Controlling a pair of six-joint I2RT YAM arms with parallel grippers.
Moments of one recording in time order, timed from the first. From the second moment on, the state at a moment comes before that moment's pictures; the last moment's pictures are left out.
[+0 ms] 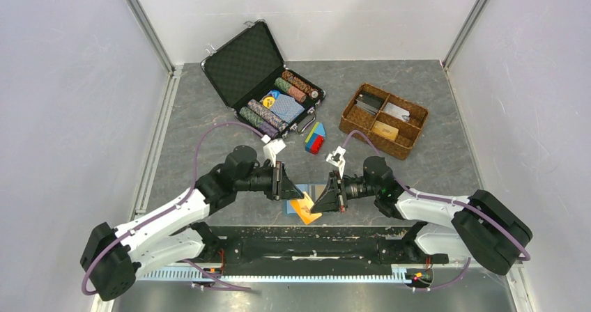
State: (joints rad) left arm -0.77 0.92 0.55 -0.09 0.55 -0.74; right arm 0.73 1.22 0.29 0.73 -0.93 0.66
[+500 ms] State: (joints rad) left arm -0.77 0.96 0.55 -0.02 0.56 -0.78; right arm 0.63 1.12 0.26 0.75 -0.81 0.76
